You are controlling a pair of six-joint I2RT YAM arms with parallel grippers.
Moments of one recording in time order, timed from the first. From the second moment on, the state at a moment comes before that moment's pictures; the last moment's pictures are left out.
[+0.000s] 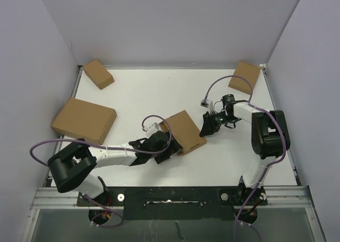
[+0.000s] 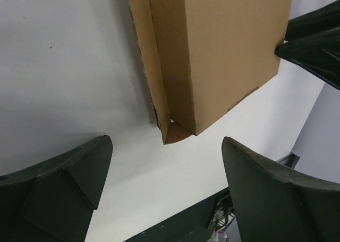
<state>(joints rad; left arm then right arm) -0.99 1.48 0.62 0.08 -0.15 -1.37 0.13 1.83 1.06 -0.63 -0.88 -0.56</state>
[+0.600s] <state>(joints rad) -1.03 1.63 0.78 -0.05 -0.18 -1.62 0.13 1.83 1.06 -0.63 -0.88 -0.56</state>
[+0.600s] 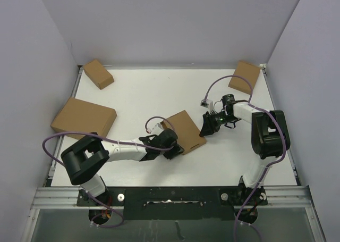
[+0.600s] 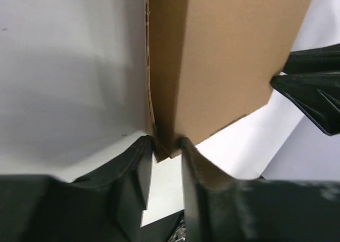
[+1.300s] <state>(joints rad) -0.98 1.56 0.73 -0.02 -0.18 -1.41 0.14 1.83 1.07 -0.63 -0.88 -0.56</state>
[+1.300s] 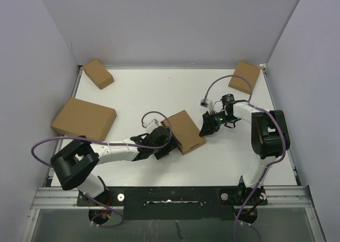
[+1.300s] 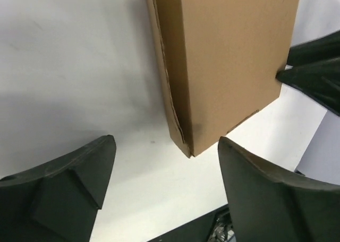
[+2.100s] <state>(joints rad) -0.50 1.71 0.82 0.19 0.10 -0.97 0.14 1.83 1.07 -0.63 -0.87 -0.56</state>
